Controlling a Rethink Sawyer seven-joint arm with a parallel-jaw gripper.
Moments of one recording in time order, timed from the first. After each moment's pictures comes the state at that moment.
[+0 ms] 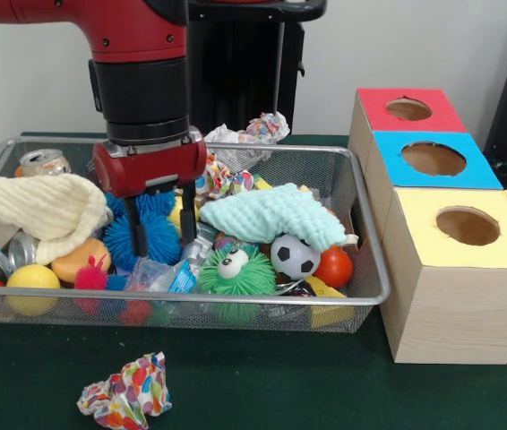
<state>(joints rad) -0.82 -0.57 0.67 1.57 -0.72 0.56 1.29</state>
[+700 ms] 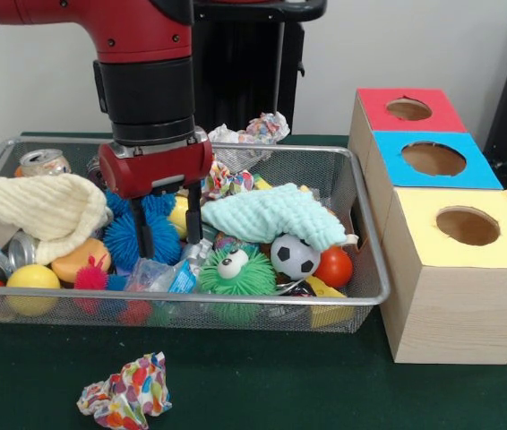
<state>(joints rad) -0.82 -0.57 0.68 1.57 -0.72 0.56 1.29</state>
